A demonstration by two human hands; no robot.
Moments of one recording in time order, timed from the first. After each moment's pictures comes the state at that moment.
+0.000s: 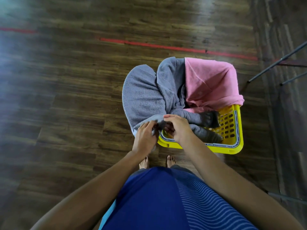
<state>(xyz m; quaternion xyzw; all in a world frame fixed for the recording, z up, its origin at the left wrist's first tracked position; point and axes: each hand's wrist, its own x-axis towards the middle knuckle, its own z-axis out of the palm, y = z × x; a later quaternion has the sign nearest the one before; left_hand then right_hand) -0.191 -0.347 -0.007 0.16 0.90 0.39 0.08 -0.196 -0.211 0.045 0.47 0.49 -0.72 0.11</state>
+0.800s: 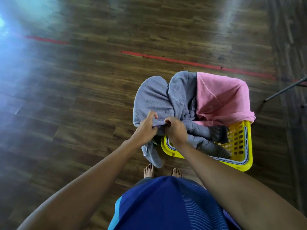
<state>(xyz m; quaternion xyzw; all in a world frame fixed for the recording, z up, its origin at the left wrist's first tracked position) -0.234 -0.361 0.048 0.13 0.89 0.39 0.20 -0.206 -0.218 0.011 0.12 0.93 -0.35 0.02</state>
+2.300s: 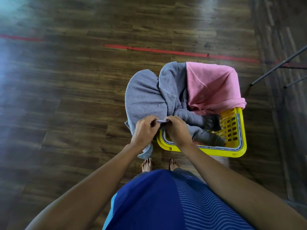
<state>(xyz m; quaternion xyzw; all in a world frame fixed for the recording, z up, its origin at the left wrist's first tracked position) -0.223 -0.348 0.031 0.18 0.89 0.41 0.07 -0.183 -0.201 0.017 0.12 0.93 -0.35 0.01</state>
